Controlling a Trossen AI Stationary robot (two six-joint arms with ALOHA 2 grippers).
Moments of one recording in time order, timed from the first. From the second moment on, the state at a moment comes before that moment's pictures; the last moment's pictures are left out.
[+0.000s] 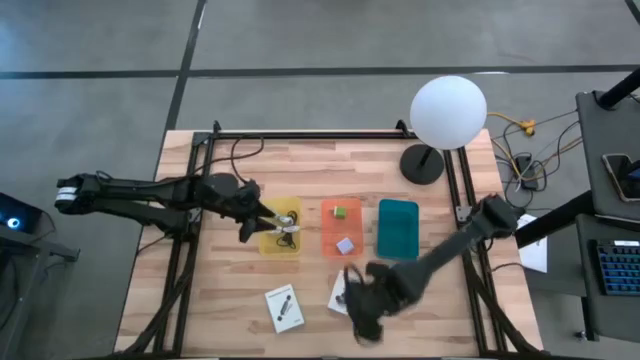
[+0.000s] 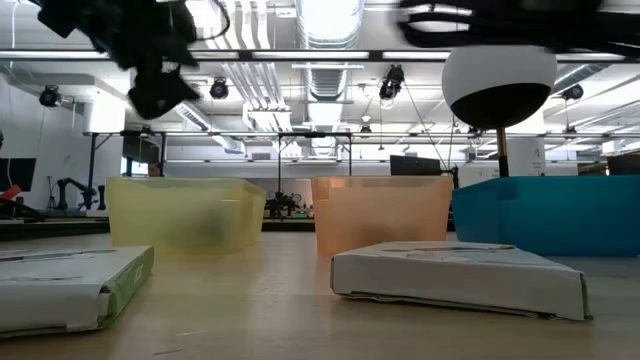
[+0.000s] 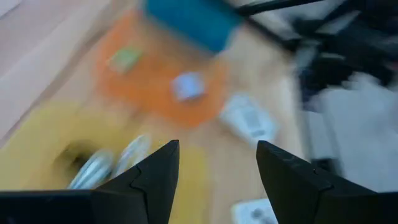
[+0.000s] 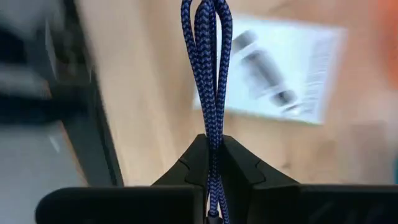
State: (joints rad) left arm 0.04 0.85 0.63 -0.27 0.19 -0.49; right arm 0.55 1.92 1.63 -0.96 0.05 0.88
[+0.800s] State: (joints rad) left arm -0.06 1.09 0.68 0.05 0.18 -0.10; right arm 0.20 1.86 1.64 -0.67 0.05 0.71
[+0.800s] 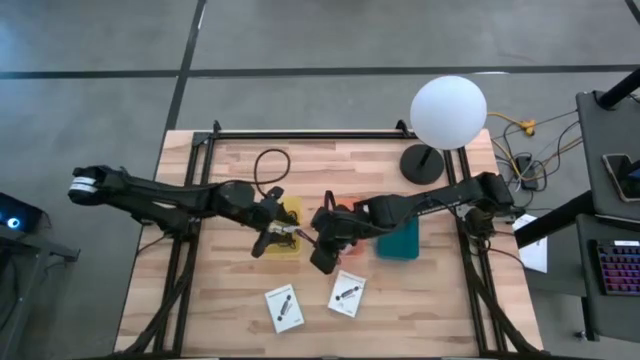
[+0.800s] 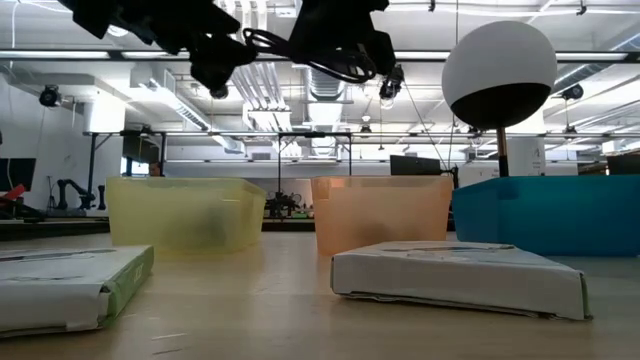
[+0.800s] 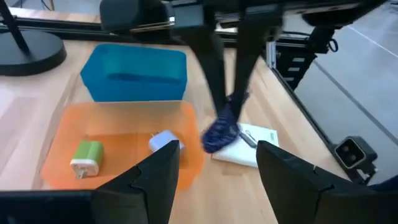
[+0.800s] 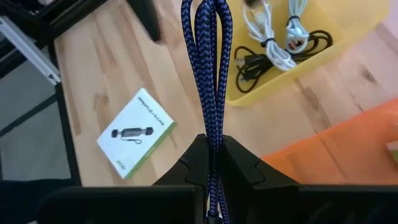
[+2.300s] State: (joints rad) left arm -0.04 0.89 0.87 -0.77 -0.24 -0.13; right arm 0.22 1.86 1.68 -0.83 0.06 0.82
